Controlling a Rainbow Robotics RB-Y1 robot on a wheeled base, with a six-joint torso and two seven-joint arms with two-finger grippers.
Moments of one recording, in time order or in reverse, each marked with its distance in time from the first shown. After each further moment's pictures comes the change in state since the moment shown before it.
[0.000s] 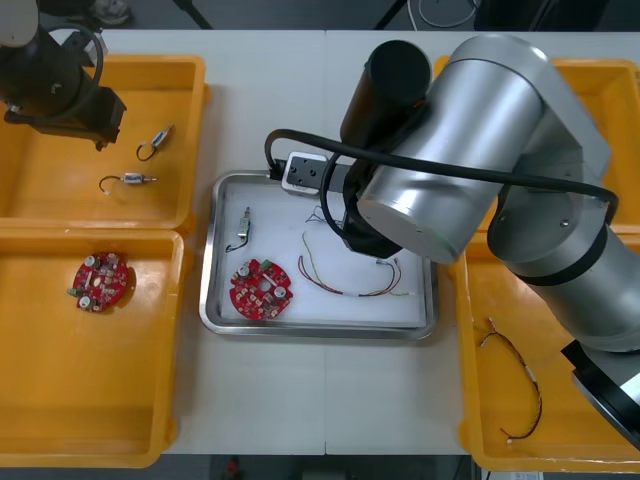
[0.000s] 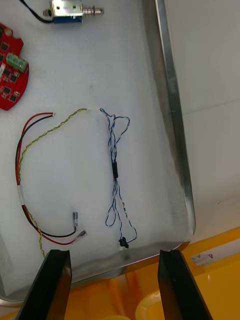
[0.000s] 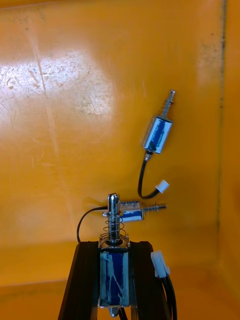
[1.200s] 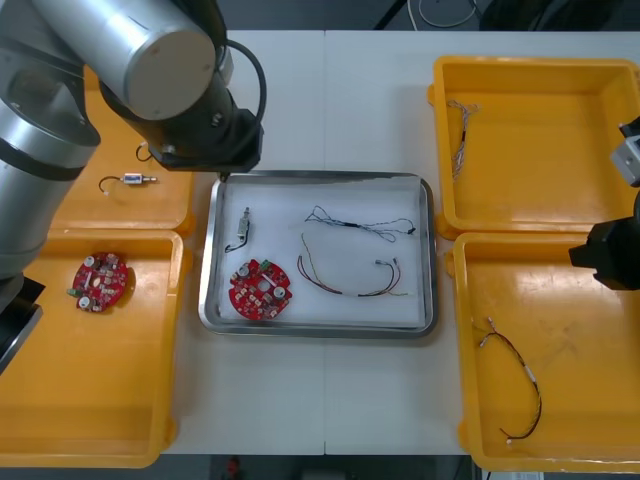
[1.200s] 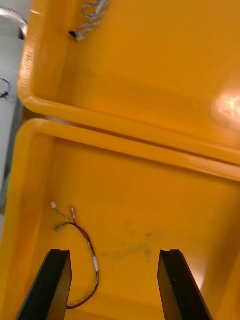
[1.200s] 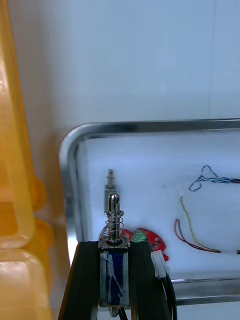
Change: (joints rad) right arm 0.639 -0.324 -0.855 -0.335 -0.417 0.001 -0.557; left arm 0.001 -0.172 -0.310 -0.598 -0.006 0.293 0.753
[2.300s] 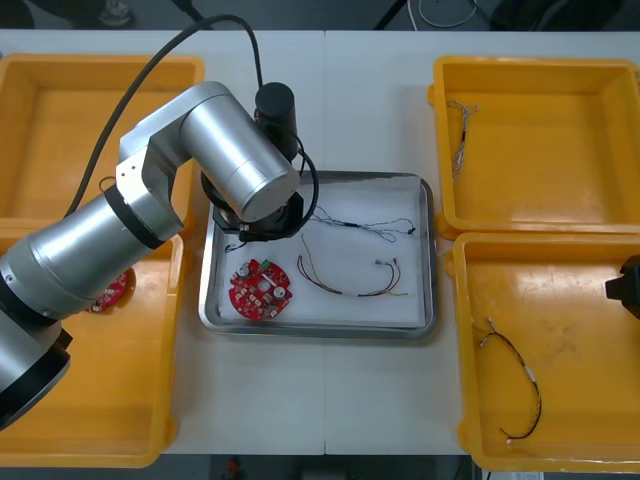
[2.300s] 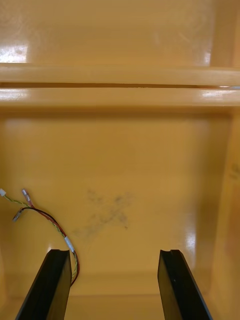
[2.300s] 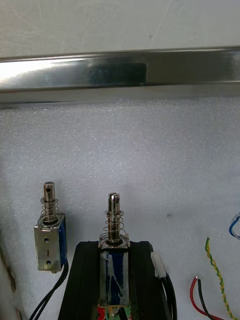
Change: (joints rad) right arm 0.140 0.060 -0.083 0.023 0.111 0.000 -0.031; left arm 0.042 -0.065 -0.309 0.289 -0.106 -0.329 0.058
